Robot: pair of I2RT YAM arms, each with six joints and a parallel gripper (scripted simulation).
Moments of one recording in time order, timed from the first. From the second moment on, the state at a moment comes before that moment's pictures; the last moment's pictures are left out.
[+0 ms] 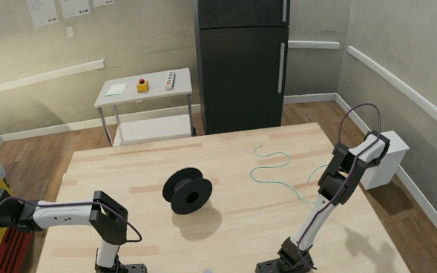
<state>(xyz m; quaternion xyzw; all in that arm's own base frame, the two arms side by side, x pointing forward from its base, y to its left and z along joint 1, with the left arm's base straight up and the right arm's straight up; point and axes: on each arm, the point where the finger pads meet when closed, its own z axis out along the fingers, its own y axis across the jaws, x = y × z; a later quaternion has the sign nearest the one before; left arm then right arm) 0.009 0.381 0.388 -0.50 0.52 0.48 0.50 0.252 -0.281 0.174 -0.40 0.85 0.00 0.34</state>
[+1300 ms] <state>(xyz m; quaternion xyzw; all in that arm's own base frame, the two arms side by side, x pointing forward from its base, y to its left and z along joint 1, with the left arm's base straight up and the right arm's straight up) 0.009 0.381 0.388 -0.50 0.52 0.48 0.50 0.438 -0.029 0.175 -0.69 0.64 -0.09 0.33</state>
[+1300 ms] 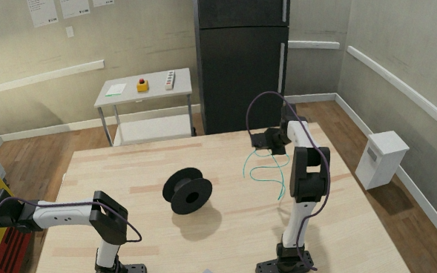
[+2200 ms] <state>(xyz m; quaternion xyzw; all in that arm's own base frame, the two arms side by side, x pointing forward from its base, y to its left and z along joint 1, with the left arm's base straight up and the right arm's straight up) 0.009 0.381 0.388 -0.50 0.52 0.48 0.50 0.509 0.059 0.174 -0.79 0.51 -0.17 0.28</state>
